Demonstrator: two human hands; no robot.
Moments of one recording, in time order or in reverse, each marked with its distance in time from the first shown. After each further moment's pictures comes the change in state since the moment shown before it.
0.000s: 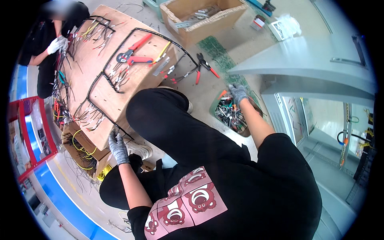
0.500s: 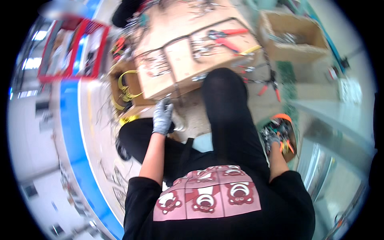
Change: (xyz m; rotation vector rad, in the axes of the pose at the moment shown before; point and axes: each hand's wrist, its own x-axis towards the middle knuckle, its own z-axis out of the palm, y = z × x) left_hand -0.056 0.020 -0.030 0.085 0.095 0.122; right_hand -0.102 0.040 0.033 -0.402 -0.025 0.461
